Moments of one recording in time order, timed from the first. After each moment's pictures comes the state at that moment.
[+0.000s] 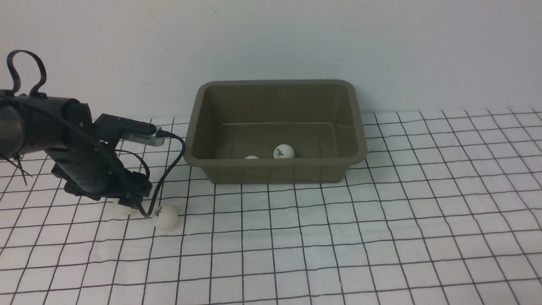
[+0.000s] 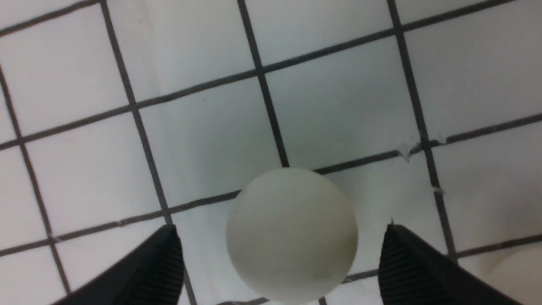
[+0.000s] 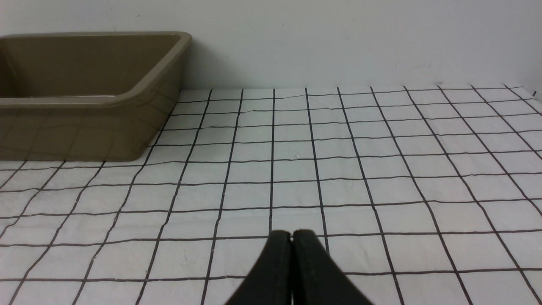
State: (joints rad) right arm 0.07 -0.01 0.03 -0.07 0.36 0.11; left arm -0.03 1.93 -1.18 0.03 0.58 0.11
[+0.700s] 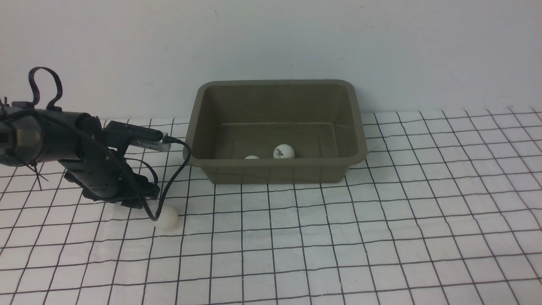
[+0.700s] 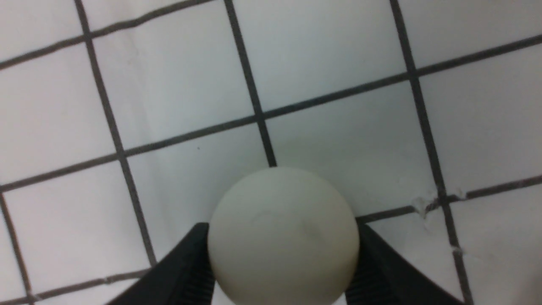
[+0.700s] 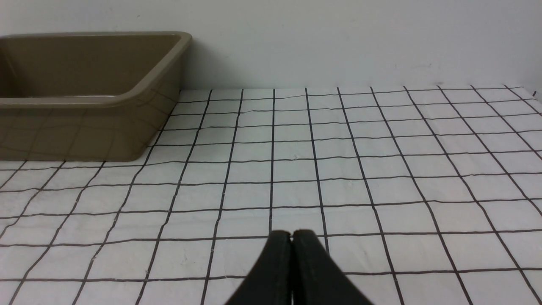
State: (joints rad) right arm 0.07 -0.01 0.03 -0.07 0.36 0.11; left arm -0.03 1.97 -1.18 0.02 0.48 0.11
